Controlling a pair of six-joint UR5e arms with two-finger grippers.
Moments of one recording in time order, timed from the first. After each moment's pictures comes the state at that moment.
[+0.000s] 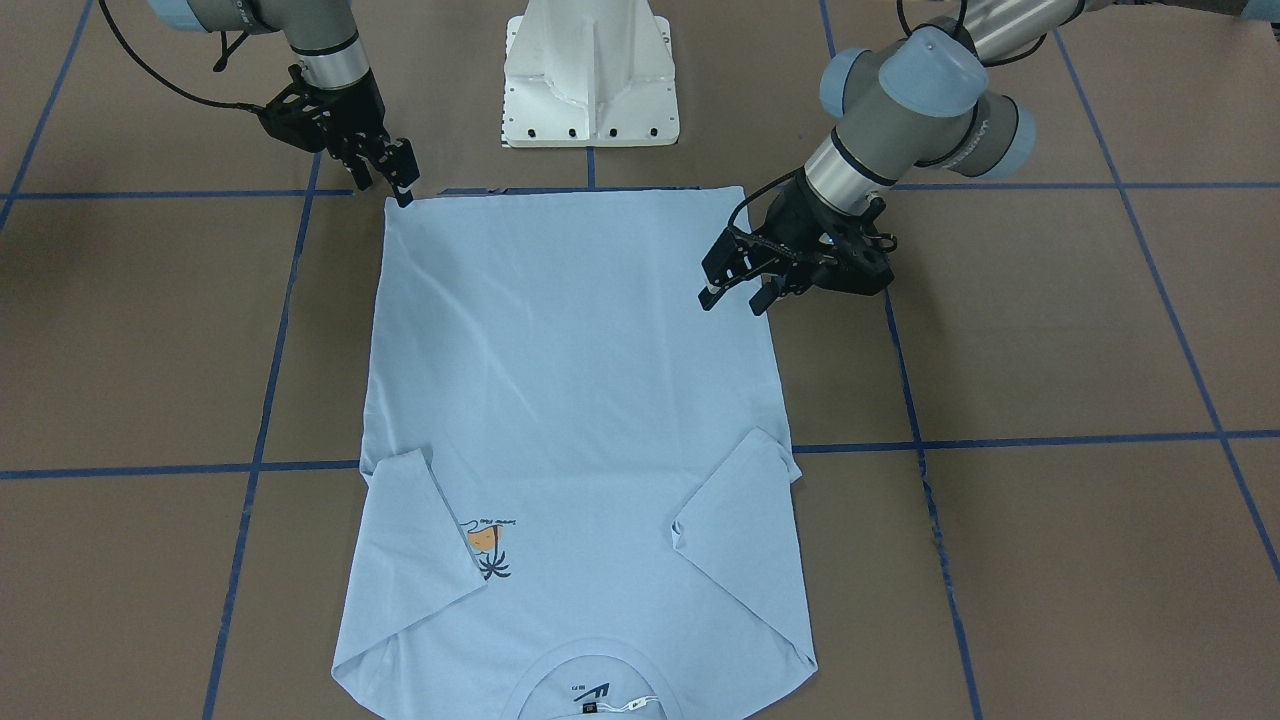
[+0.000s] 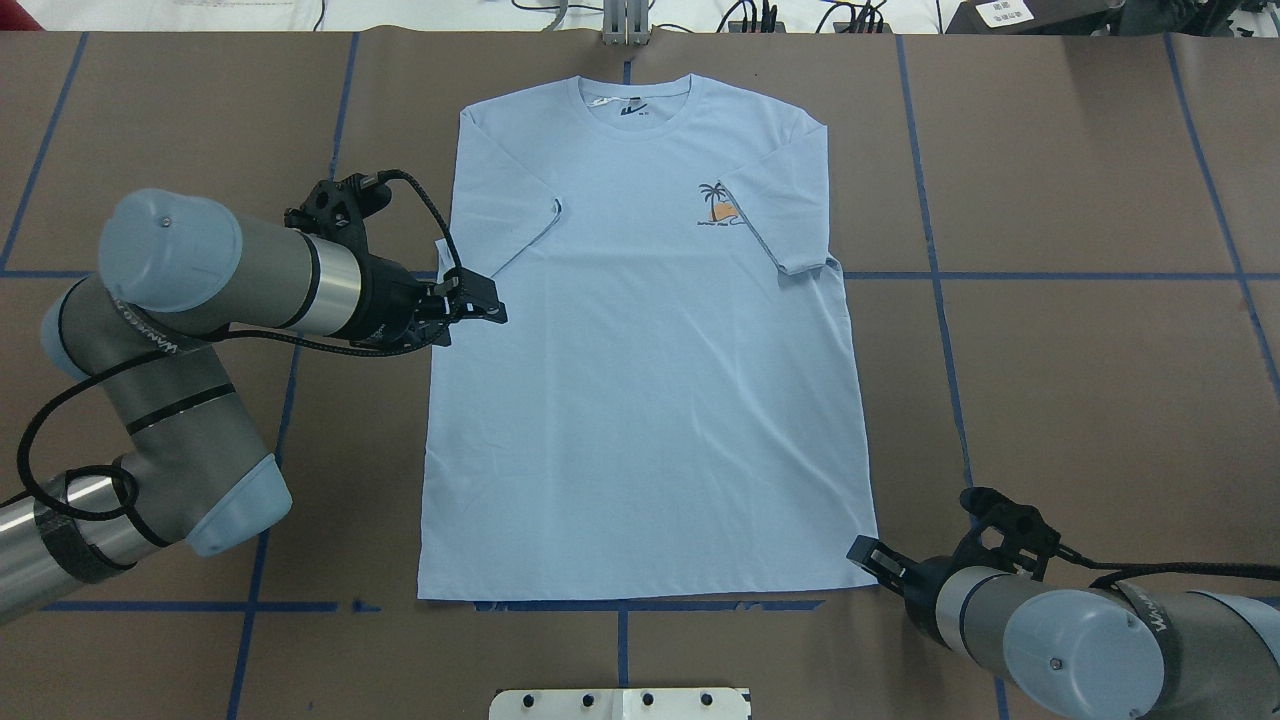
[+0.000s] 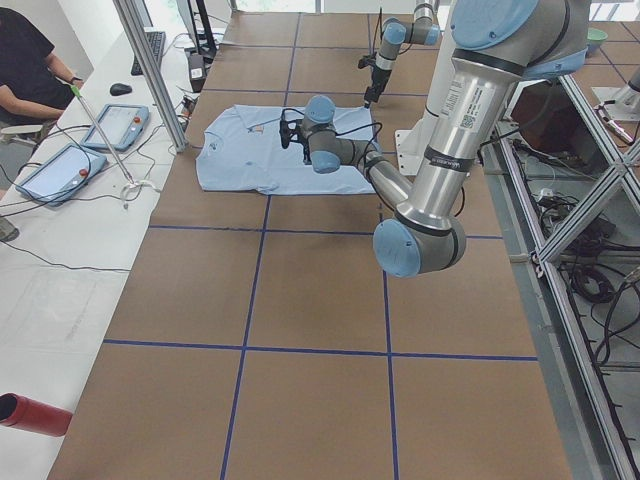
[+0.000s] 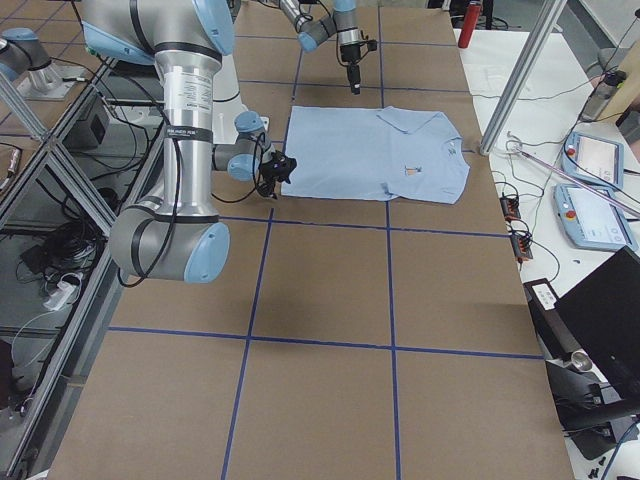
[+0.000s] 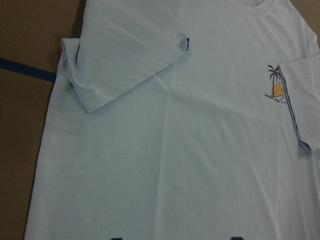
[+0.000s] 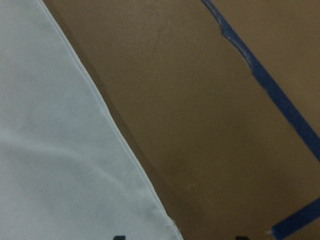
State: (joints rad) left arm -0.66 -1.97 -1.74 -2.26 -1.97 -1.52; right arm 0.11 -1.64 2.11 -1.22 1.42 2.09
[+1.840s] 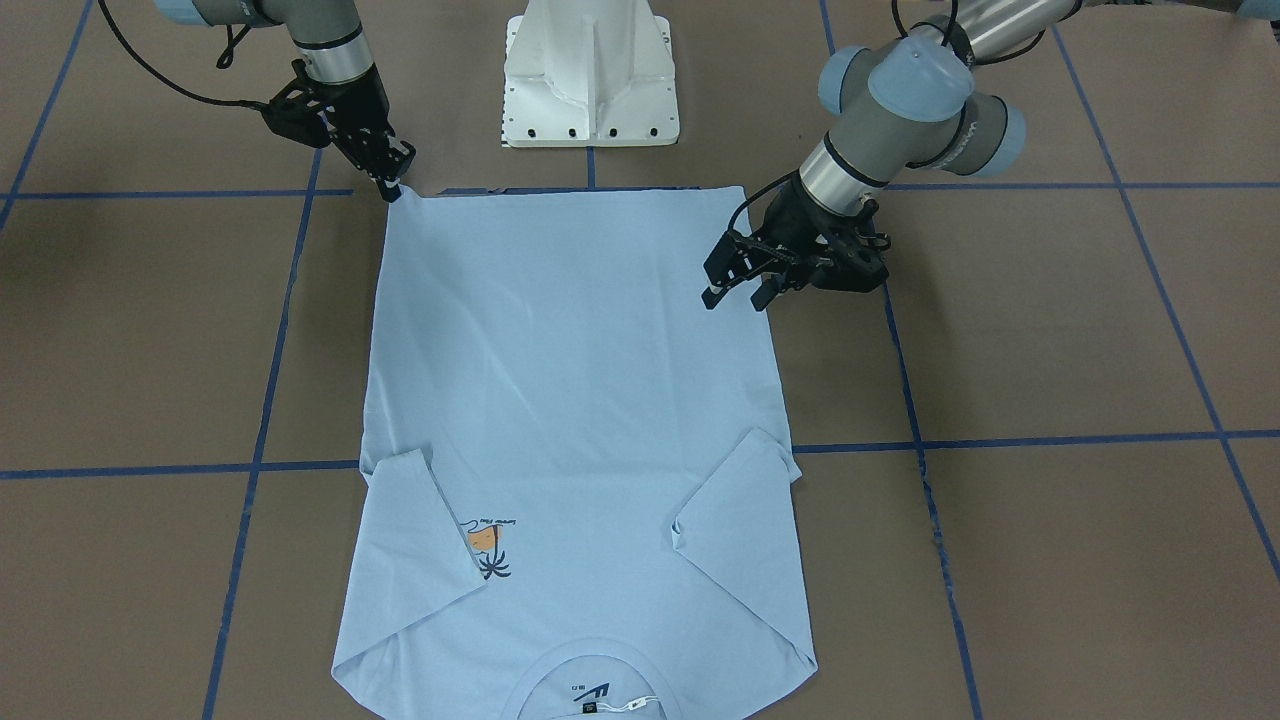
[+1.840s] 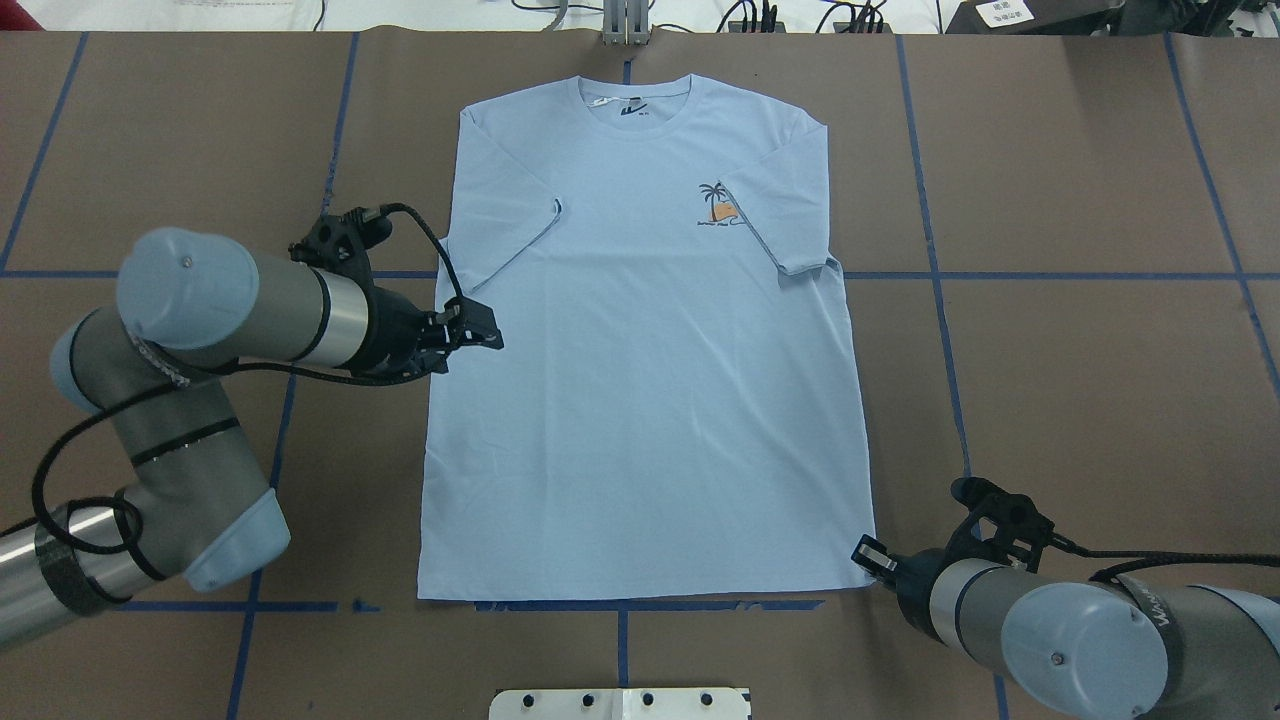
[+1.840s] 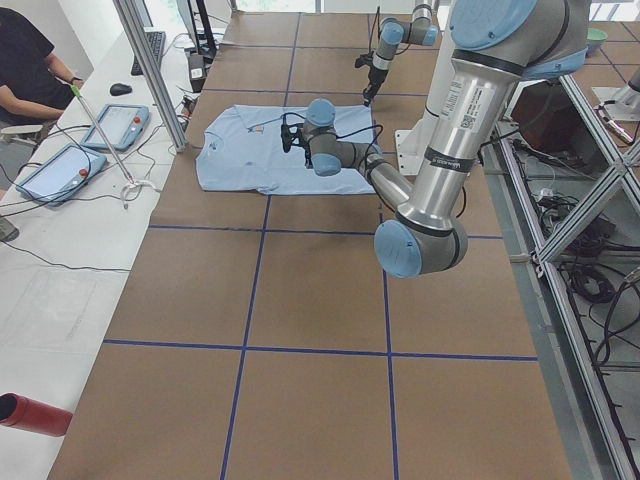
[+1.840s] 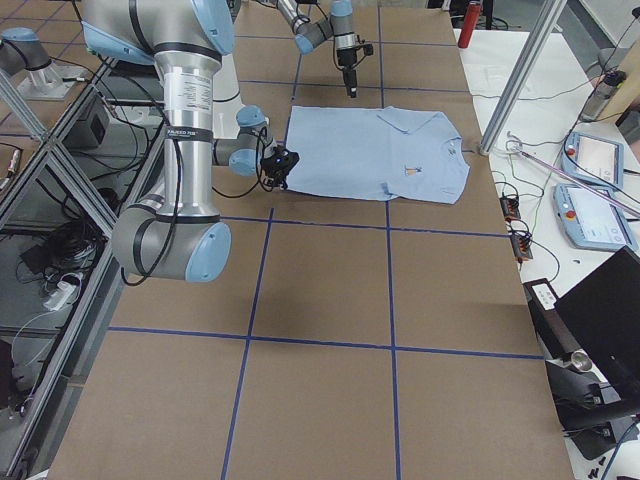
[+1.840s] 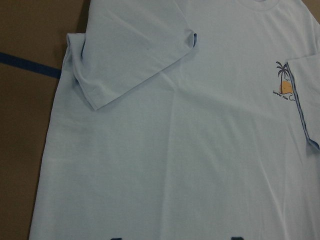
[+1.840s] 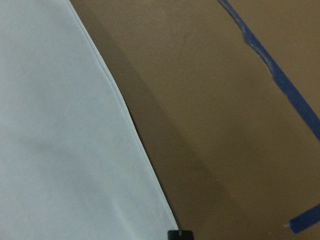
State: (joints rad) left arm -0.58 -1.94 -1.76 -2.22 -1.89 -1.59; right arm 0.12 -1.62 2.15 -1.24 1.42 2.05
